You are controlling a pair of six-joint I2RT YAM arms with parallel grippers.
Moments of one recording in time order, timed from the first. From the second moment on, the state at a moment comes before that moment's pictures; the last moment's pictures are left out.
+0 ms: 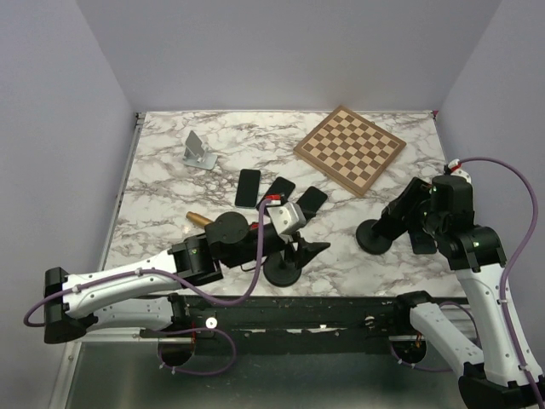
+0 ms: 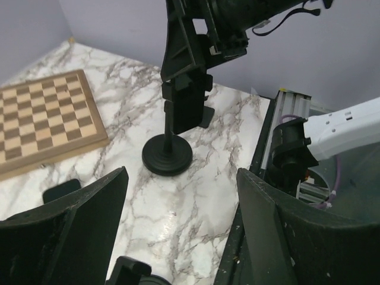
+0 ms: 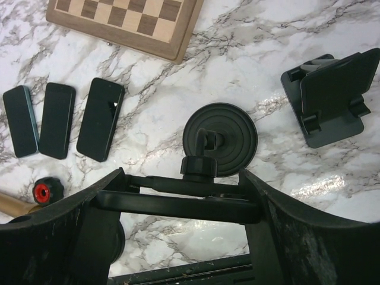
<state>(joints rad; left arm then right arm) -1.24 1.01 0.91 0.10 -0.03 -0.05 0.17 0.78 1.04 -0.94 0.18 0.56</state>
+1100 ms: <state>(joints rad) -1.05 1.71 1.30 0.15 0.33 -0.32 0.17 0.80 1.08 -0.99 0.06 0.44</state>
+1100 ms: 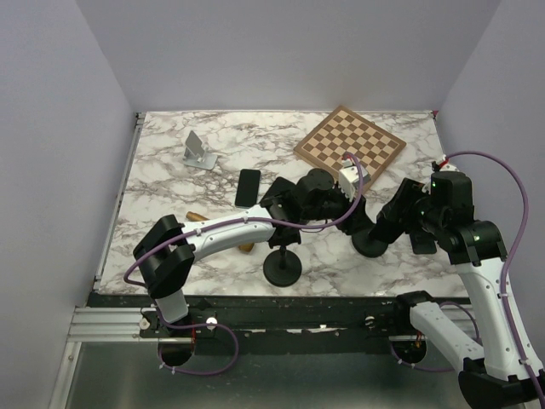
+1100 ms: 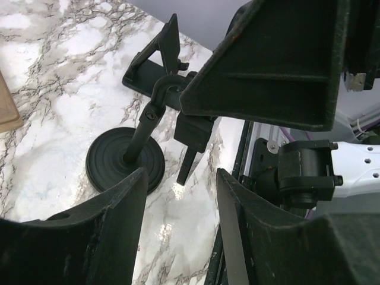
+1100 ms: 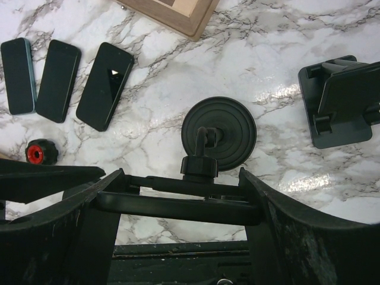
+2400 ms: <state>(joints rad) -1.05 1.80 1.37 0.25 0.40 -0.30 0.17 0.80 1.08 -0.99 0.03 0.42</state>
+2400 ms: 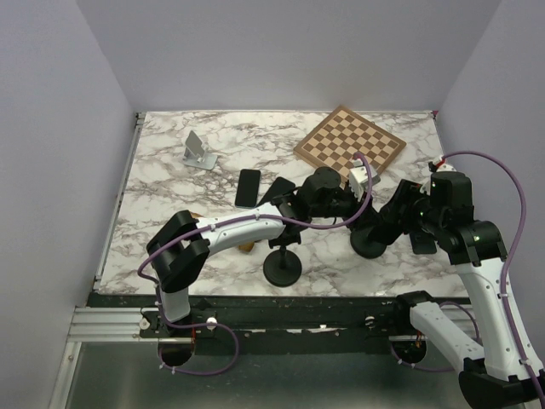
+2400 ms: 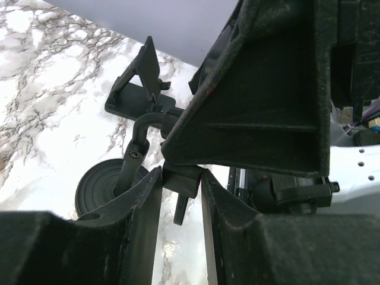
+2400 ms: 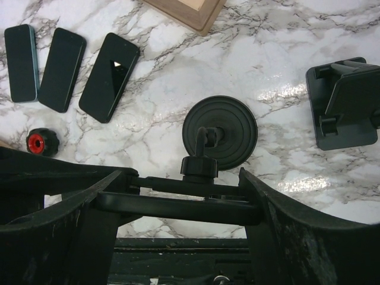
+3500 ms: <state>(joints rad) -0.99 1.85 1.36 0.29 0.63 -0.36 0.17 0.81 1.08 -0.98 0.00 0.41</state>
